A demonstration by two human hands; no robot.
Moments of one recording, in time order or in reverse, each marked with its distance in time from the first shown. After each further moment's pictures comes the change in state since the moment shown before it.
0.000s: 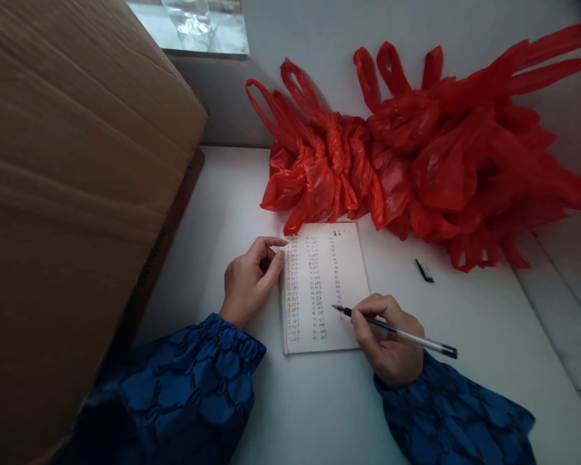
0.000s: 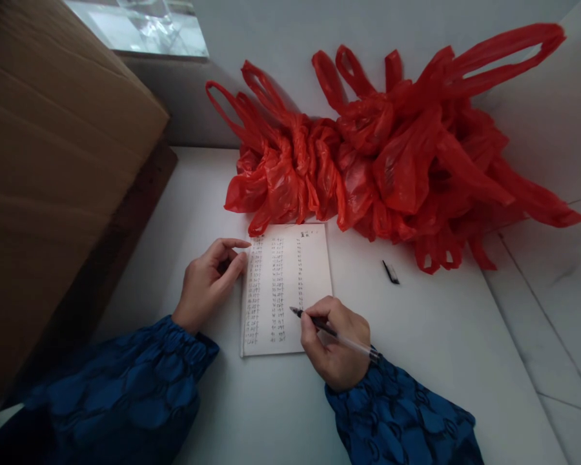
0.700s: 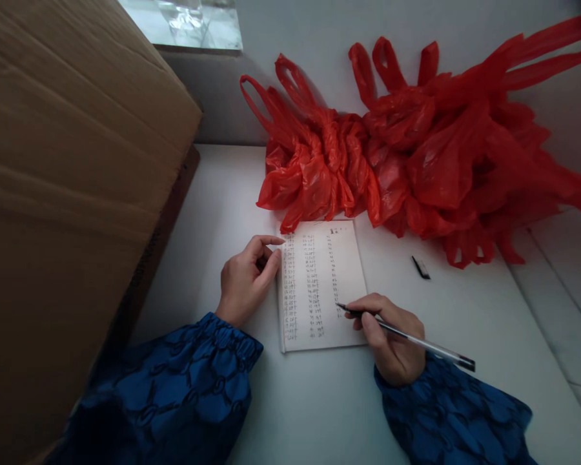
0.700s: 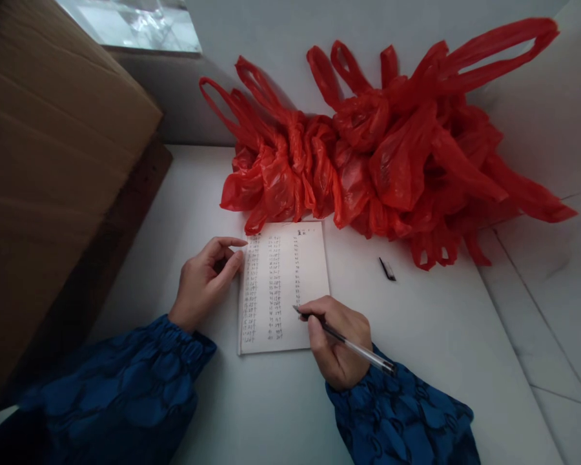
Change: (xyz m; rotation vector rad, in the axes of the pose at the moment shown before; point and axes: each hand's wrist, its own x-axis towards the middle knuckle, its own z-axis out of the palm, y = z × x) left_hand 0.001 -0.003 0.001 -0.011 -0.006 0.015; right_hand -0.002 0.003 -0.008 0.145 -0.063 0.017
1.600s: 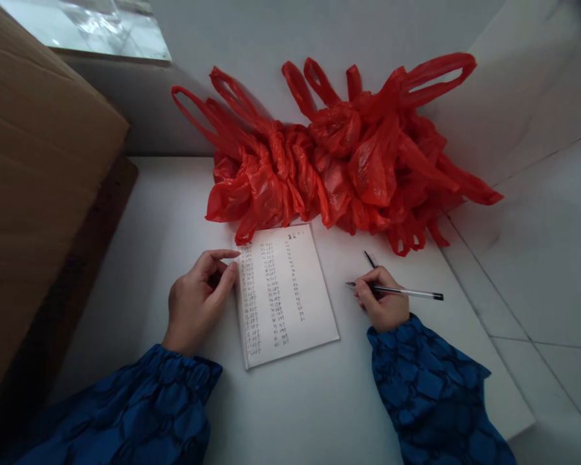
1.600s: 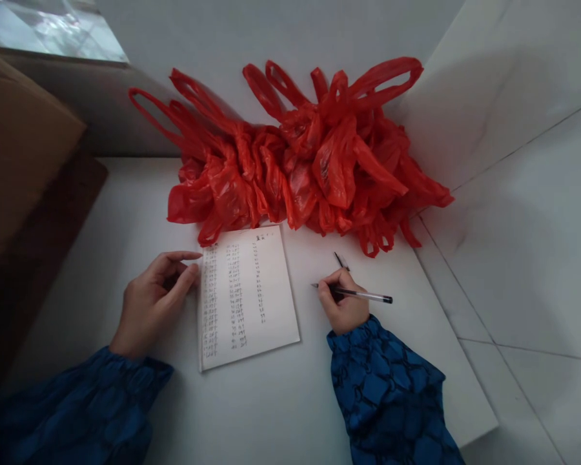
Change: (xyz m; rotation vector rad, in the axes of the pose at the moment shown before) left_hand 0.008 -0.002 -0.006 0.046 0.006 -0.029; right_hand 0.005 0.065 -0.042 -0.168 0.293 0.382
